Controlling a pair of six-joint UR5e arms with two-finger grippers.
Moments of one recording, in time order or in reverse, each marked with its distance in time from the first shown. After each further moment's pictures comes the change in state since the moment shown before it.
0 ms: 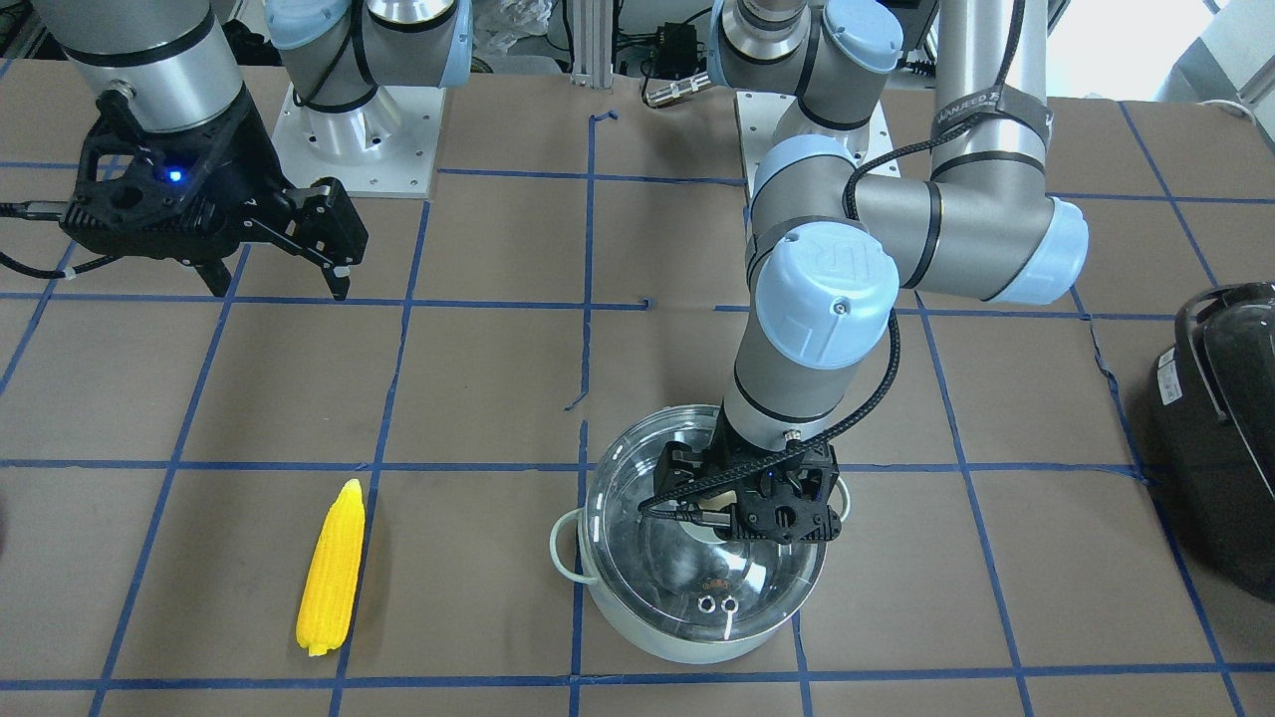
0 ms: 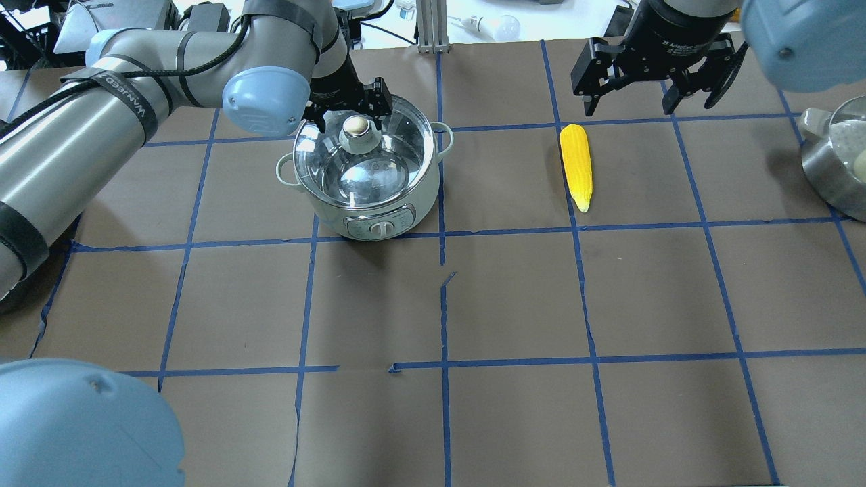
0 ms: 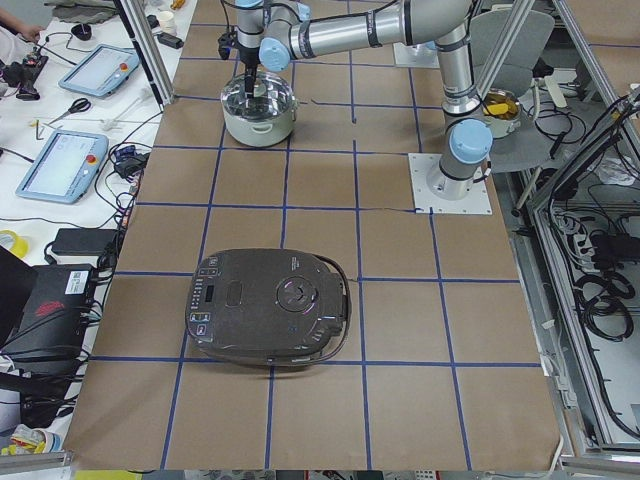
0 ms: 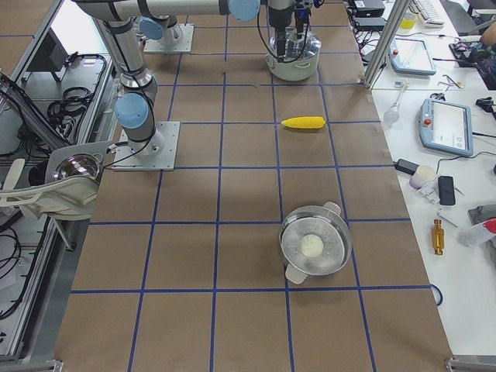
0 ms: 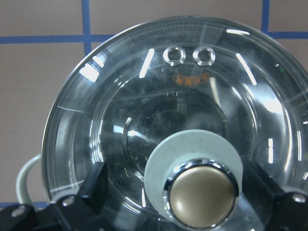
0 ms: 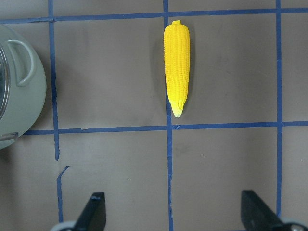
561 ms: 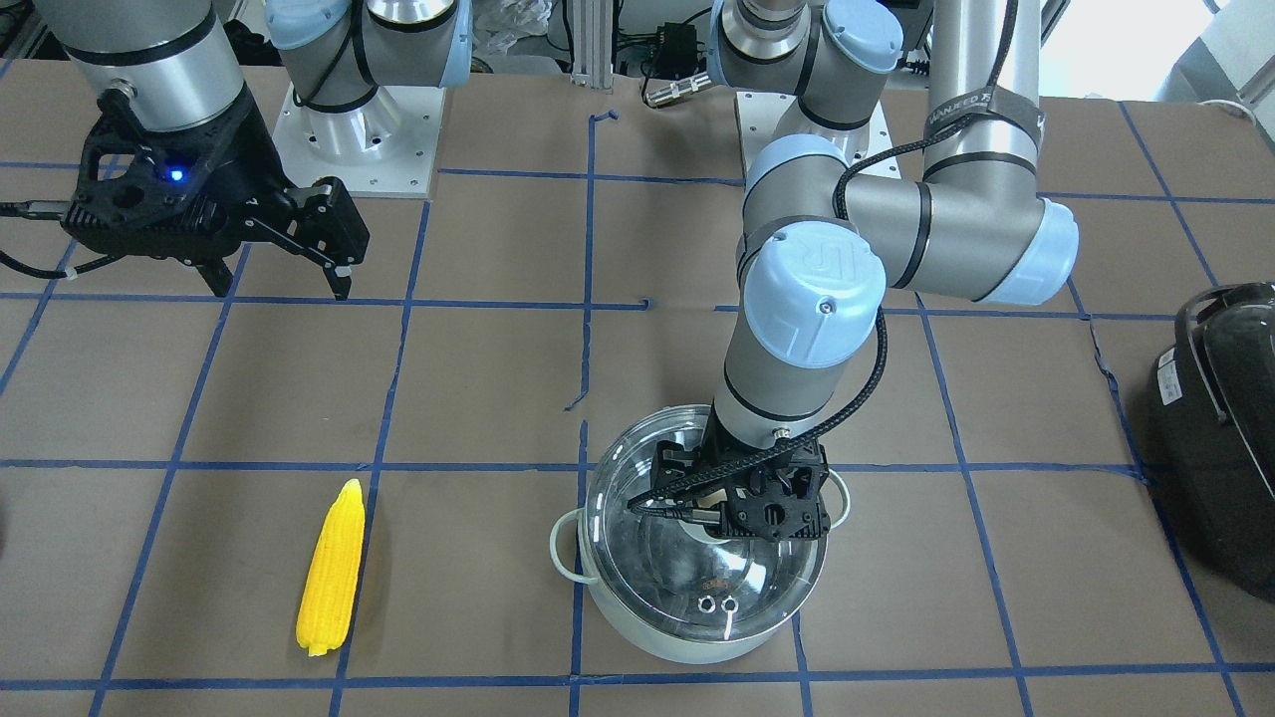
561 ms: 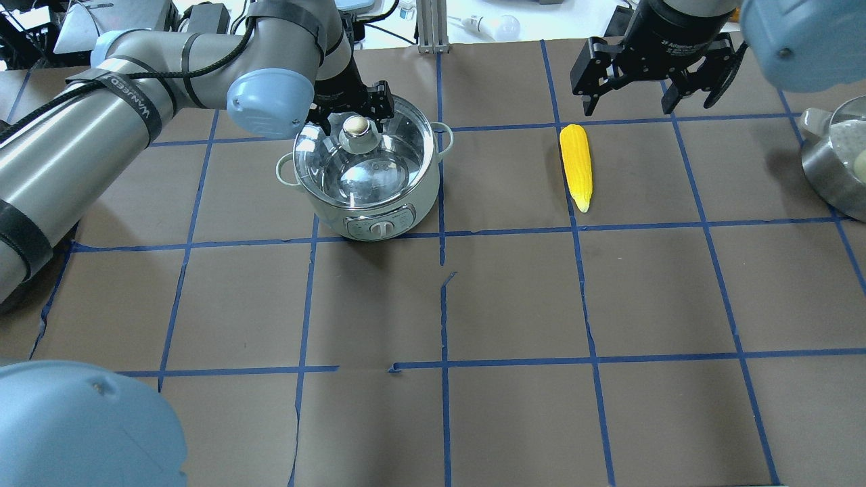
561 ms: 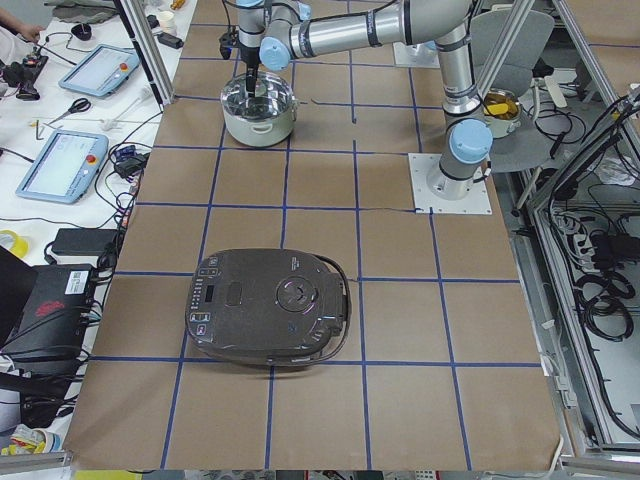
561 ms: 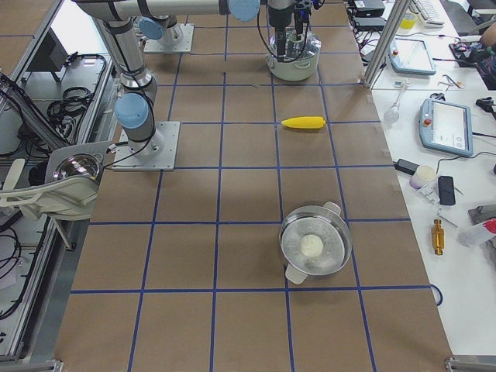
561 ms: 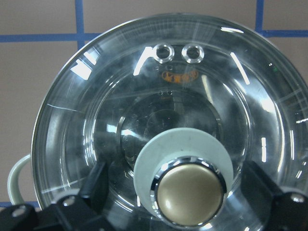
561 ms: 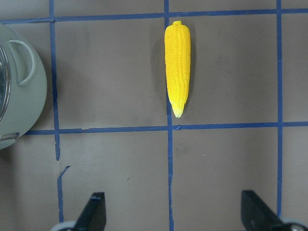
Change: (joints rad) left arm -0.005 -0.002 -0.004 -0.001 0.000 -0.003; right arm 0.001 0.000 0.000 0.000 0.001 0.000
